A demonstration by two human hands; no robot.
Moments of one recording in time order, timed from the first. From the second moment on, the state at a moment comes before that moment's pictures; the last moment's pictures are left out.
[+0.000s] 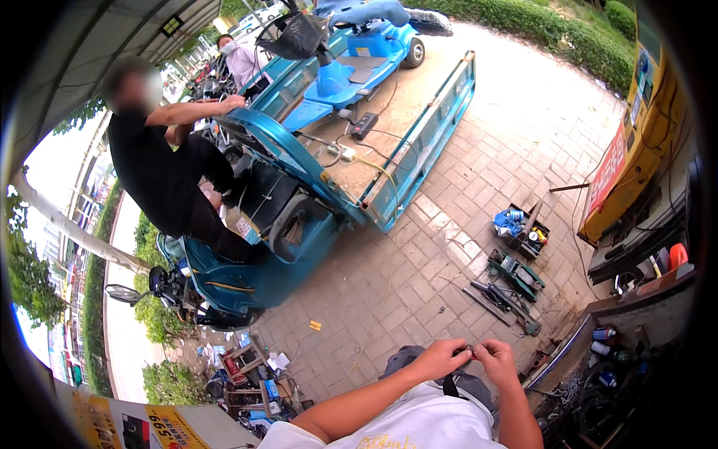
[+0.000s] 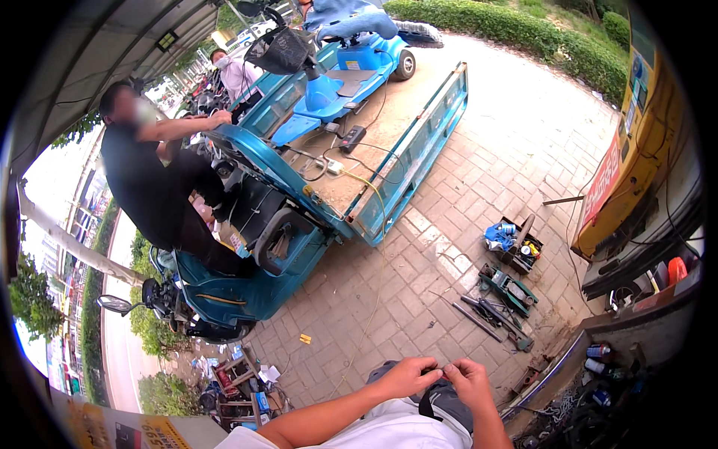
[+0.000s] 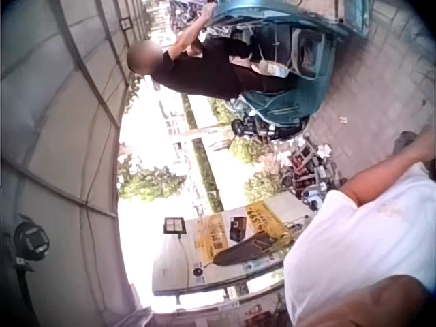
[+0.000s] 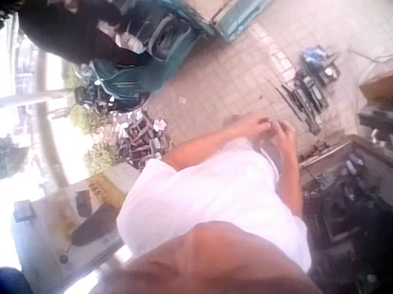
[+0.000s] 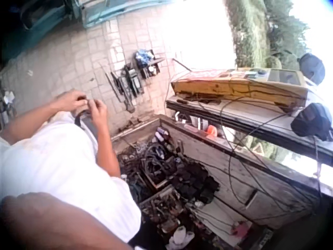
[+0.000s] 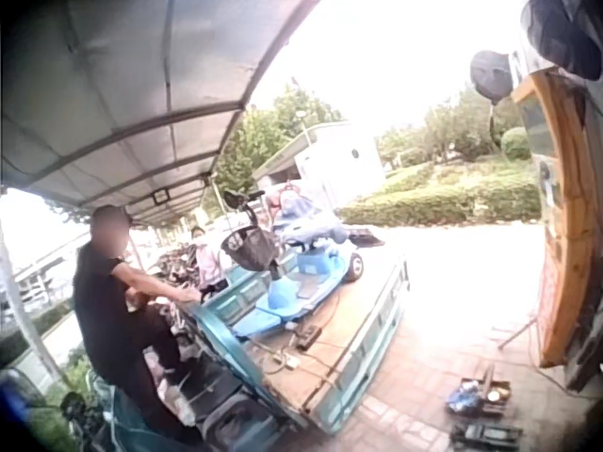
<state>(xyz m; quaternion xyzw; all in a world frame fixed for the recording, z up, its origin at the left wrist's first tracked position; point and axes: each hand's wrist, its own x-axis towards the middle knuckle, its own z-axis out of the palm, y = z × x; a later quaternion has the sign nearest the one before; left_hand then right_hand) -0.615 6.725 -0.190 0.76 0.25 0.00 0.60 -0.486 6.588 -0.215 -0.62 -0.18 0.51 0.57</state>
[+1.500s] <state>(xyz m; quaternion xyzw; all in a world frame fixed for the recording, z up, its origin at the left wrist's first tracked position) -0.494 7.192 -0.154 0.56 0.53 0.26 0.58 -0.288 7.201 -0.163 -0.43 -0.28 0.80 0.32</state>
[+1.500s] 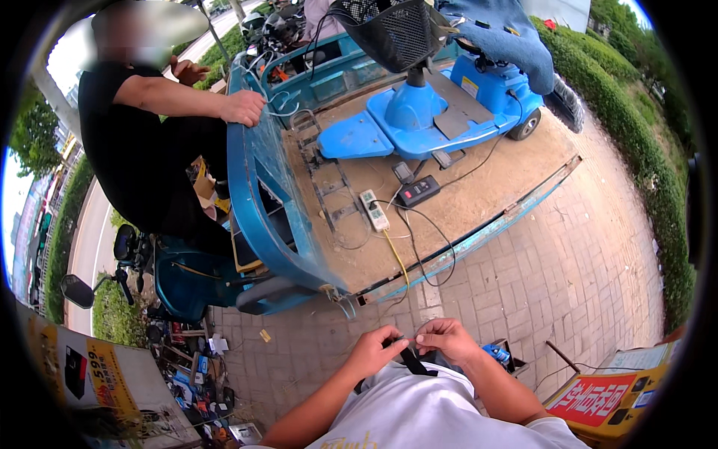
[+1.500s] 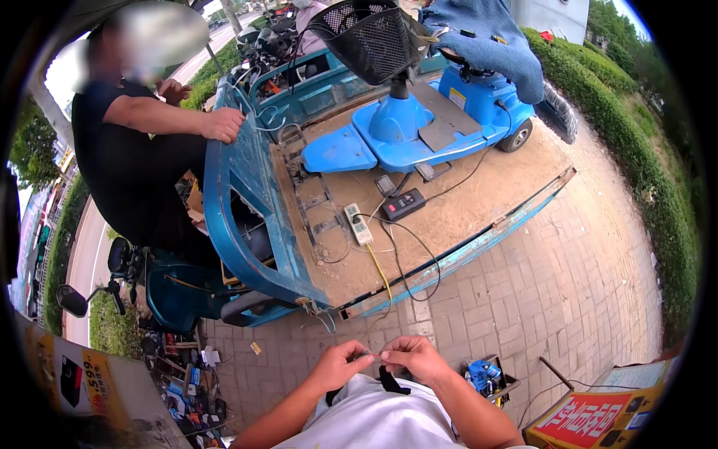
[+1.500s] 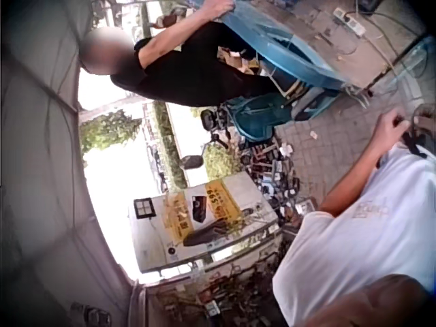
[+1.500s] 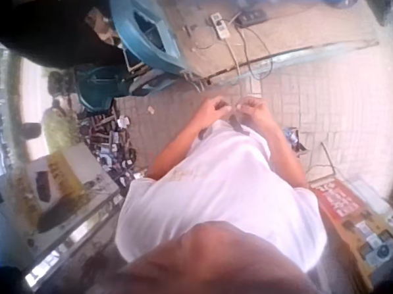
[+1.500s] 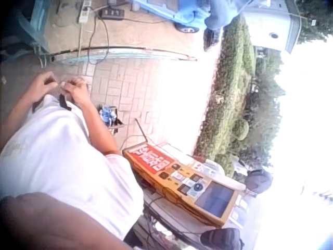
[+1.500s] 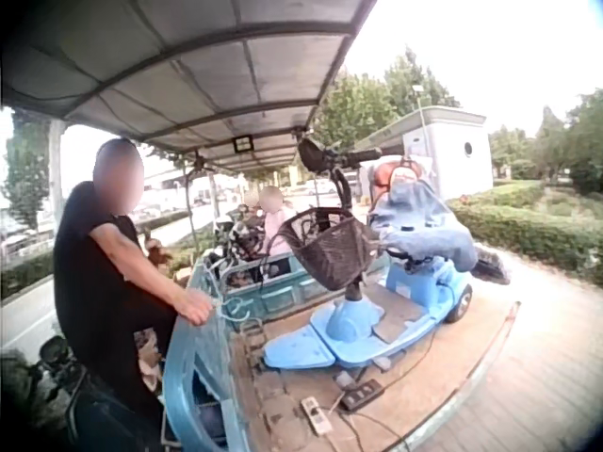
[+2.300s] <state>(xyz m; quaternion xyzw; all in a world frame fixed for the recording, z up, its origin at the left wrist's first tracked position) -0.541 7.066 -0.185 0.04 0.59 0.64 0.48 -0.269 7.448 -0.250 -0.64 -0.28 0.60 0.39</state>
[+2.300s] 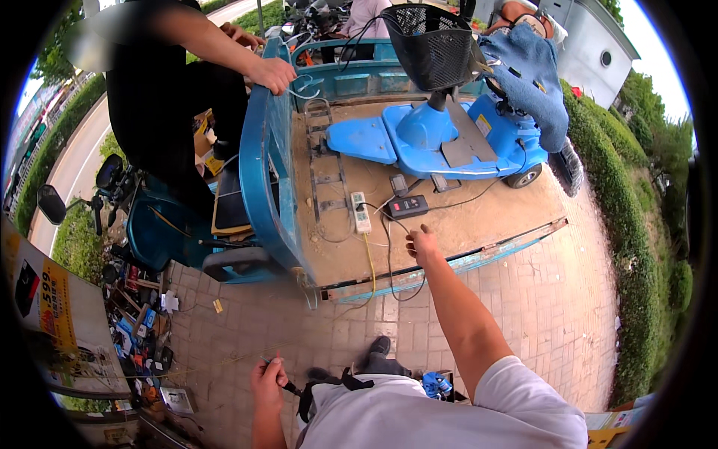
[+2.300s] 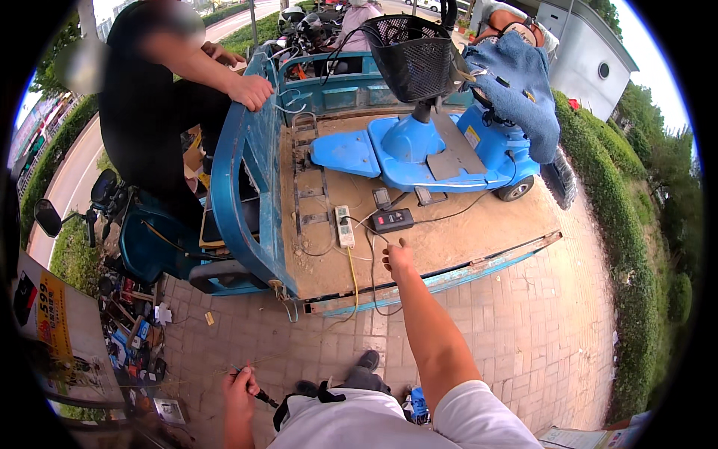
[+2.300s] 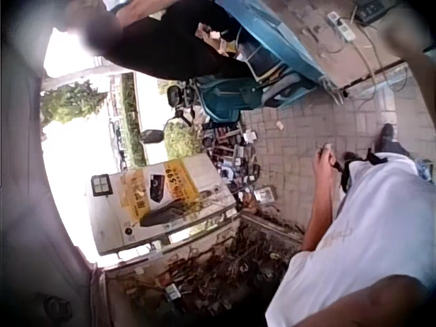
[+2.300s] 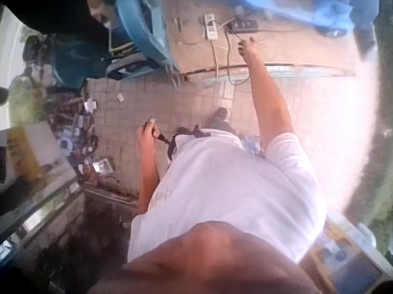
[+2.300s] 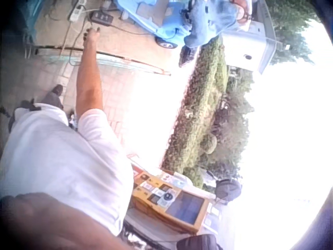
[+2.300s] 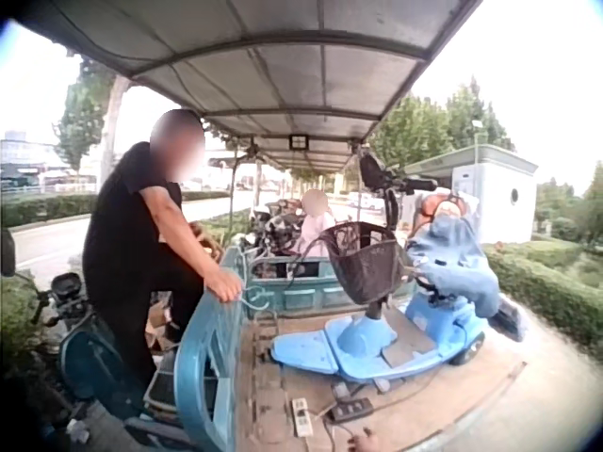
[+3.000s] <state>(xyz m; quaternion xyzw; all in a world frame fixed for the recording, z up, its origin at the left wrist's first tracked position) -0.599 7.007 -0.177 0.40 0.69 0.50 0.34 -0.444 7.136 -0.136 -0.29 -0.72 0.61 0.10</state>
